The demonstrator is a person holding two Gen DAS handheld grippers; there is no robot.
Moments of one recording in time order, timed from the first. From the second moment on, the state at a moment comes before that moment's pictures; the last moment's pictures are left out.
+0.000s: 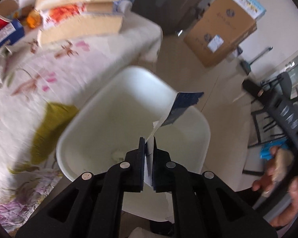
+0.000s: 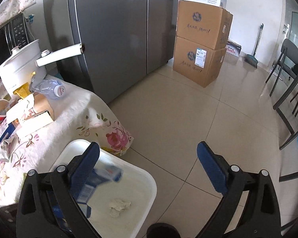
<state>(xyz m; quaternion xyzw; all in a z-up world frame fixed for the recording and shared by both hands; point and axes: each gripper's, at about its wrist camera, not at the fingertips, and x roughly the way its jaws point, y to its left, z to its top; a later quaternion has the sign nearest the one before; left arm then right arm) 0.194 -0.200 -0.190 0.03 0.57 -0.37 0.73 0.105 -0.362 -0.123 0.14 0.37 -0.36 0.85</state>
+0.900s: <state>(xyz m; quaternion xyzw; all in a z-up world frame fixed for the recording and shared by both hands) 0.216 -0.140 -0.157 0.04 0.53 -0.25 0.81 0.141 -0.316 -0.119 0.13 0.37 -0.30 0.87</state>
